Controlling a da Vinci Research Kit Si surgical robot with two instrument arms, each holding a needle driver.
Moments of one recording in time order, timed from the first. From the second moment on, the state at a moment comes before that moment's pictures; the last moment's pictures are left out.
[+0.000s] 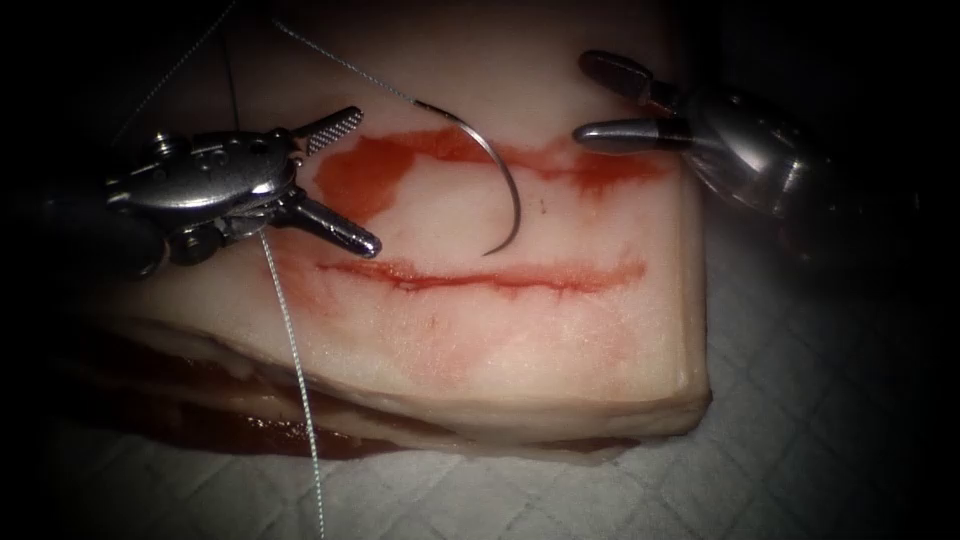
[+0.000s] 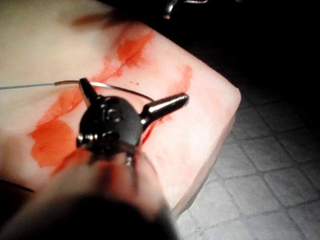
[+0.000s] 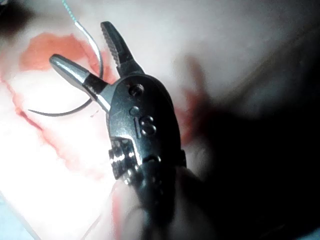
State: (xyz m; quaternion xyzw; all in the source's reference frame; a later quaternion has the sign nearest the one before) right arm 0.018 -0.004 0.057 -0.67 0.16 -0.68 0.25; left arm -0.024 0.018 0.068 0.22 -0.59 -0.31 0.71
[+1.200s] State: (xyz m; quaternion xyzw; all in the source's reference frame) right arm 0.015 -0.001 0.052 -0.62 0.14 -0.67 0.39; left arm -0.029 0.018 0.074 0.39 -0.39 -0.73 0.39
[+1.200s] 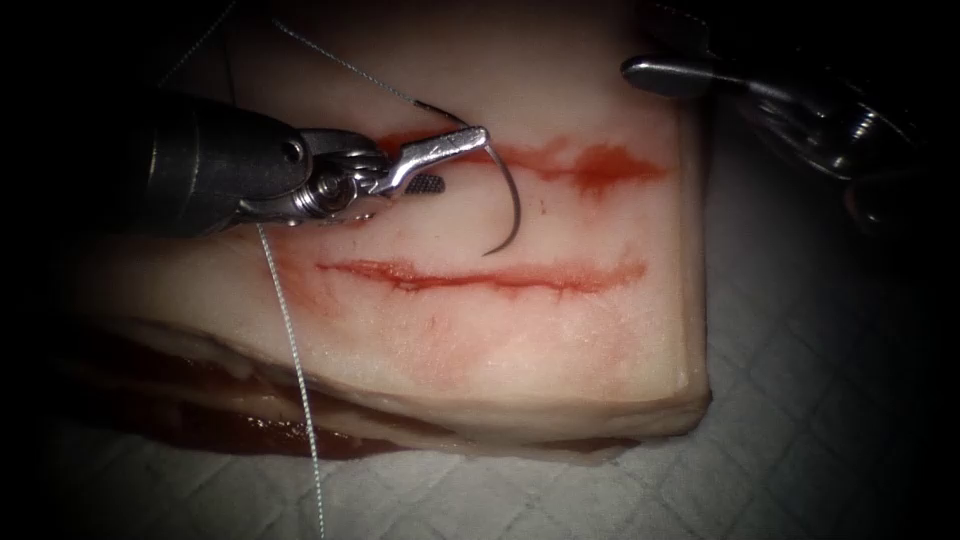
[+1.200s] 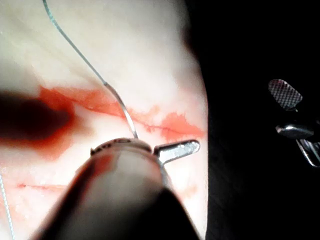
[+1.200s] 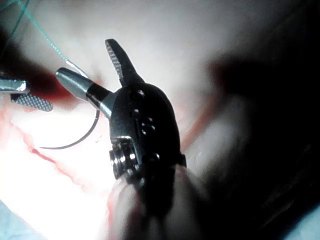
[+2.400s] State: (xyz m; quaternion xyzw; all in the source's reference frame) right arm 0.017 -0.001 0.052 -0.62 0.15 -0.67 0.38; left arm -0.034 0.015 0.077 0.52 -0.27 -0.70 0.41
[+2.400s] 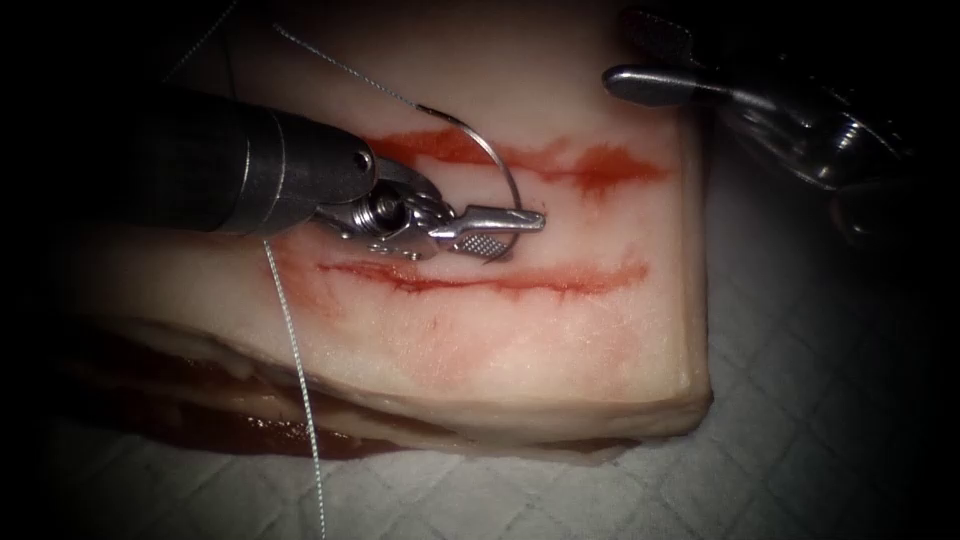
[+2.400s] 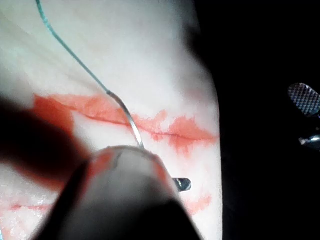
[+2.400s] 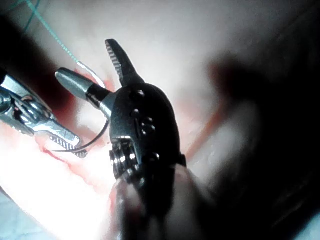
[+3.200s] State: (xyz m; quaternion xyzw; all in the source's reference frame) right arm 0.018 -0.003 0.050 -0.52 0.13 -0.72 0.44; left arm -0.032 0.012 0.076 0.34 -0.31 -0.67 0.58
